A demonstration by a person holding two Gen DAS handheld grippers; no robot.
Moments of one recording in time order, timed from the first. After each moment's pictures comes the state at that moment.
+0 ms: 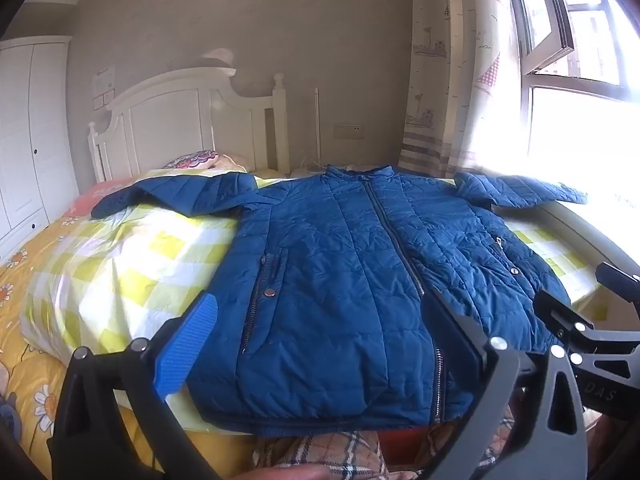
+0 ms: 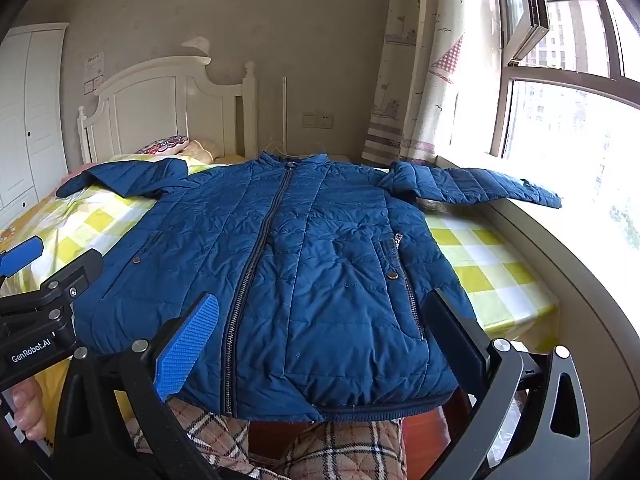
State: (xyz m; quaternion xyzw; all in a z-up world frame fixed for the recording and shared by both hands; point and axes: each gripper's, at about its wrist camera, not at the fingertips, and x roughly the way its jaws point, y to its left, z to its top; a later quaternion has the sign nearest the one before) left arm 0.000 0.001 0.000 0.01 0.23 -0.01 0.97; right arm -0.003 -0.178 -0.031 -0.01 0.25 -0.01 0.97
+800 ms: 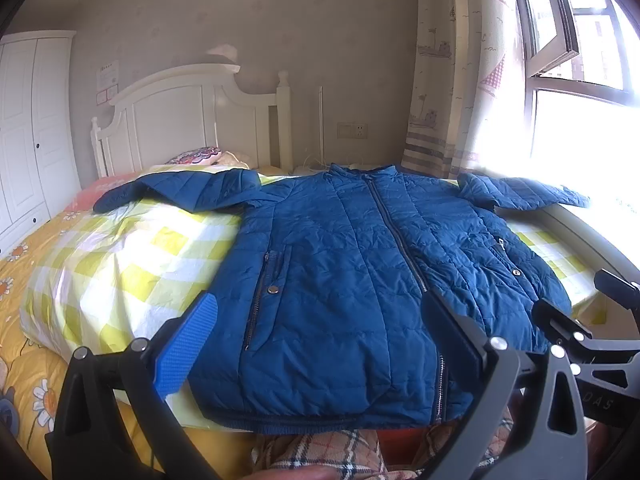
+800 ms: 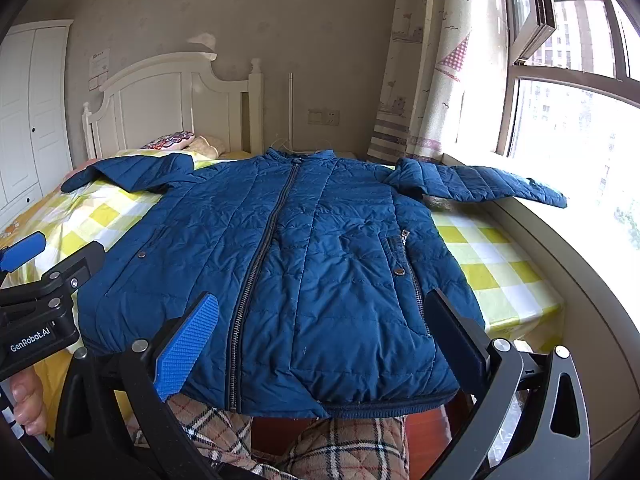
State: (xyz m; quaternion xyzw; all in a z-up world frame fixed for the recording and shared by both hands) left arm 0.001 0.006 0.000 0.01 0.23 0.00 0.97; right arm -0.005 -0.173 -0.035 -0.02 0.25 0.00 0.97
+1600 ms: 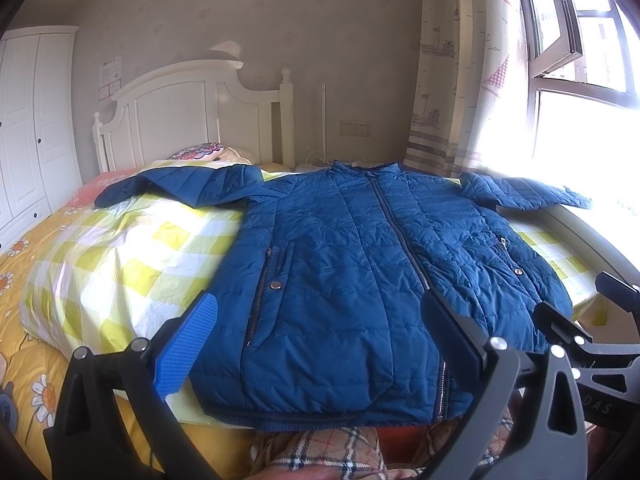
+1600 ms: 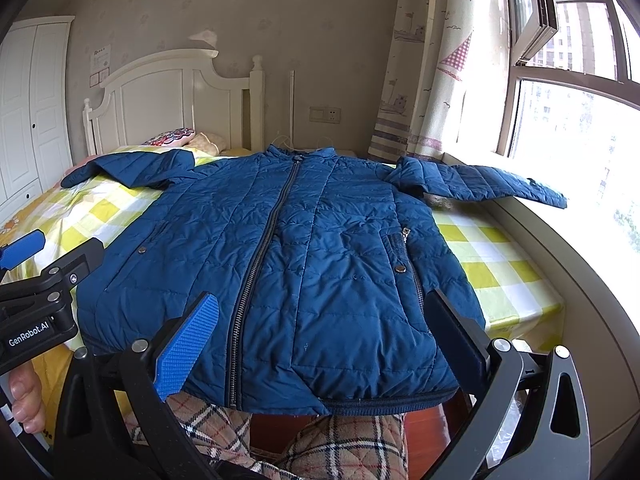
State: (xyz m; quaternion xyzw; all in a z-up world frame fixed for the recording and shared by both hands) left arm 0.001 0.008 -0.004 0.01 0.24 0.00 0.97; right arm -0.006 -0.171 -0.037 -0.02 0.26 -0.01 0.97
